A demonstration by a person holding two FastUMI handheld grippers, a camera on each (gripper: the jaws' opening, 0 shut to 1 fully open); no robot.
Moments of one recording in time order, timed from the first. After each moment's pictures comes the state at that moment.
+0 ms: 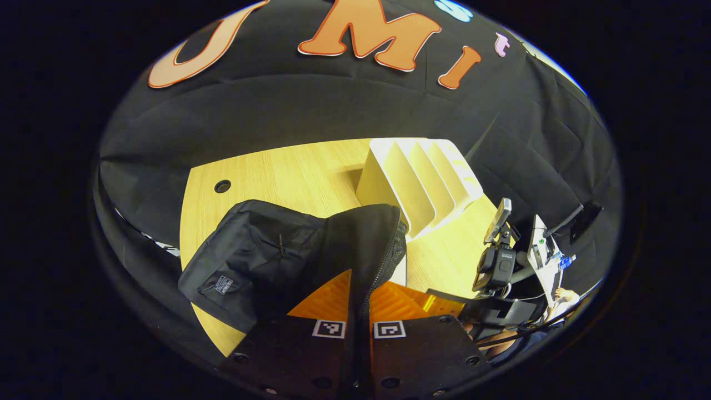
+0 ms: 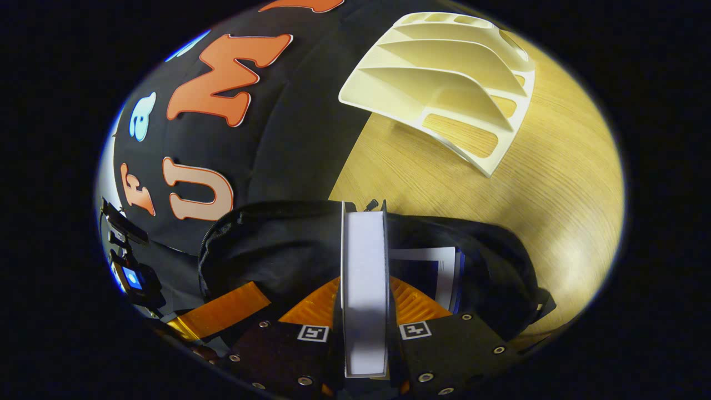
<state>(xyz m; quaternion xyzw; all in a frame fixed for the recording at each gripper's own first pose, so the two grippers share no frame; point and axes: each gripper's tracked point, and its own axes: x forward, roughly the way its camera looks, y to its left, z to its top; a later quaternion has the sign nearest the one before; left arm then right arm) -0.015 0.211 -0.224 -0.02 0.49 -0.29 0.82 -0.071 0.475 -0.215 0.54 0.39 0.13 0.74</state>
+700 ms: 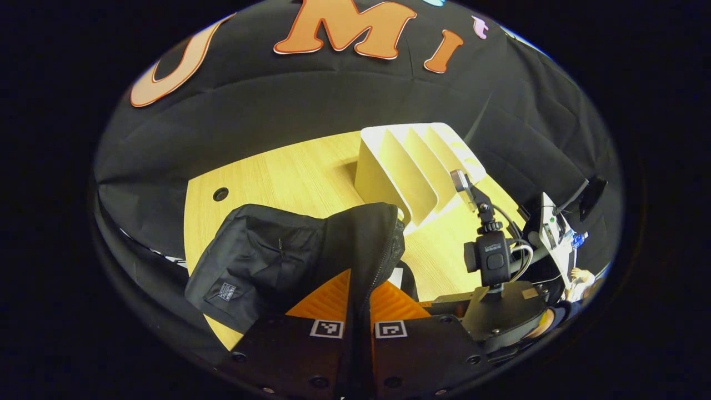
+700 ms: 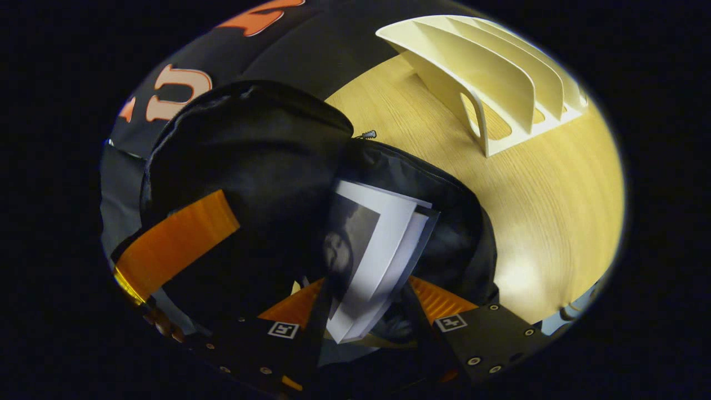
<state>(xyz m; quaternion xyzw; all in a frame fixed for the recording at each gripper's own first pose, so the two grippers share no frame) -0.021 0.205 -0.237 0.03 0.48 -0.30 0.82 -0.128 0.460 -0.246 0.30 0.55 0.21 0.75</state>
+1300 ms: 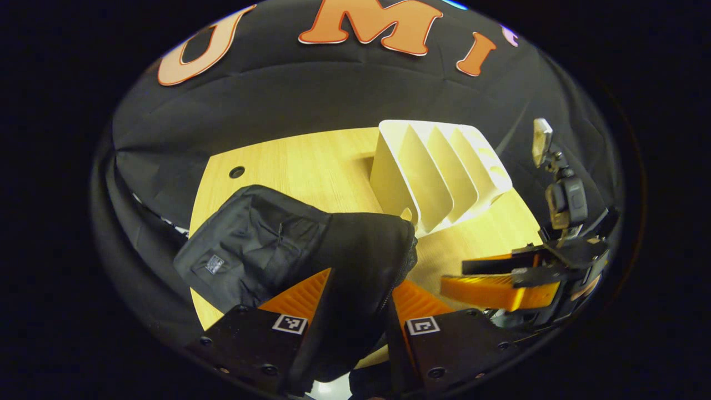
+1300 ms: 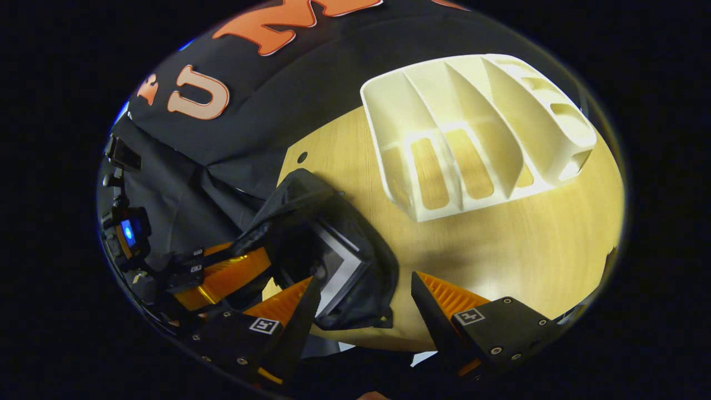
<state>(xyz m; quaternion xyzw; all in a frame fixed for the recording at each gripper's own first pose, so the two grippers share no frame) -0.046 0.168 -0.259 0.00 0.52 -0.19 0.84 -0.075 0.302 -0.213 0.22 0.51 0.24 0.80</state>
